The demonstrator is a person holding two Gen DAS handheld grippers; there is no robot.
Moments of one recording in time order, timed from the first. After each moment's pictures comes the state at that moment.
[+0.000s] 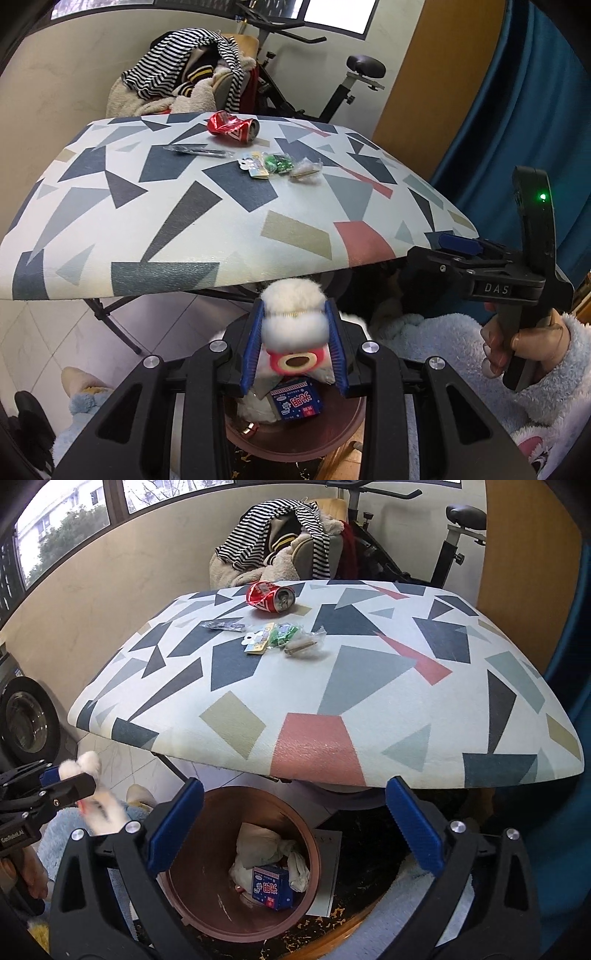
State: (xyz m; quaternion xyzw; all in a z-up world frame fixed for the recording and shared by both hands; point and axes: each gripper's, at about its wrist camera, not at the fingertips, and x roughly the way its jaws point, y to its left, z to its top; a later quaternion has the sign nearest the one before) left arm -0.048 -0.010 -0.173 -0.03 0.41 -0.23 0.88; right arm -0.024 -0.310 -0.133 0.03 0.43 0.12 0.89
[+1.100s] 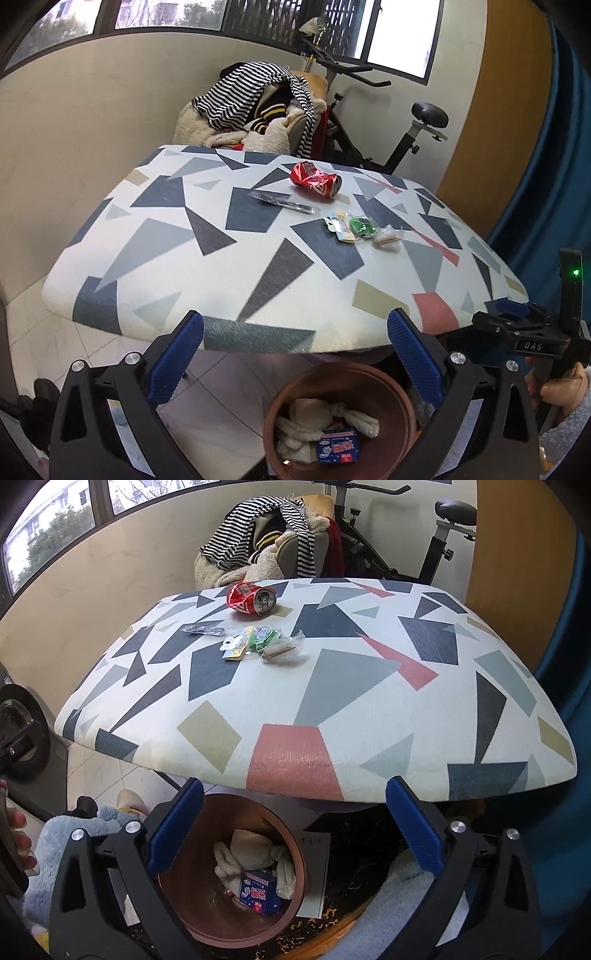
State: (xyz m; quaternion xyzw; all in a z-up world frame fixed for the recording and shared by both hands) left arm -0.012 0.046 -0.143 -0.05 0.35 -0.10 0.93; right arm -0.006 -0.315 -0.142 0.03 0.45 0.09 0.89
